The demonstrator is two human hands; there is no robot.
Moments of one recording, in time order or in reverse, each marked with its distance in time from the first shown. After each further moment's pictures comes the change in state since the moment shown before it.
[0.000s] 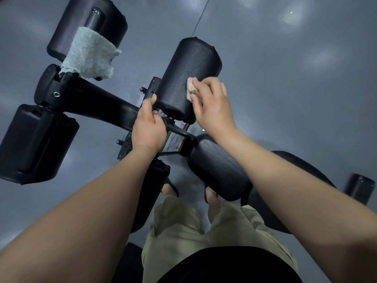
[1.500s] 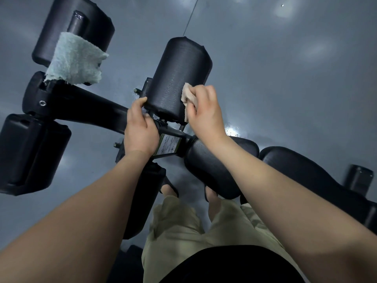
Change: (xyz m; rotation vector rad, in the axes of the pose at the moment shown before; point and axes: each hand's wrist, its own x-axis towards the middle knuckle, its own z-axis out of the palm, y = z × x) left_hand -0.002 0.001 0.001 -0.029 0.049 0.061; right_hand -0.013 -0.001 0.009 0.238 0.038 0.217
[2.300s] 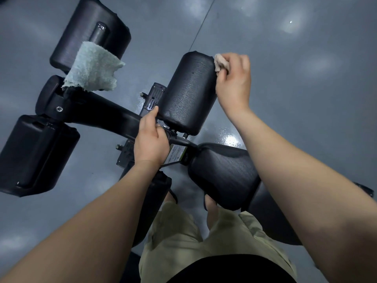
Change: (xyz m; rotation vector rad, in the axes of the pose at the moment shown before) left_hand 0.002 0.000 -0.002 0.024 -0.016 -0.053; right_hand 0.105 0.012 -0.015 -0.054 0.200 0.080
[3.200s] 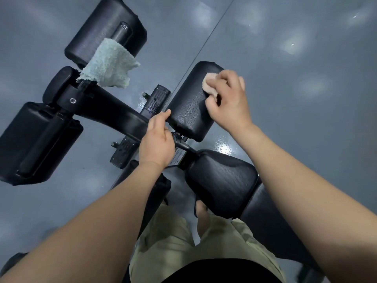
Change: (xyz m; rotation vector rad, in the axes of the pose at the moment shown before) left_hand -0.001 -0.001 -0.006 -0.040 -0.033 0.035; right_hand -0.025 -0.025 -0.006 -0.168 -0.249 -0.362
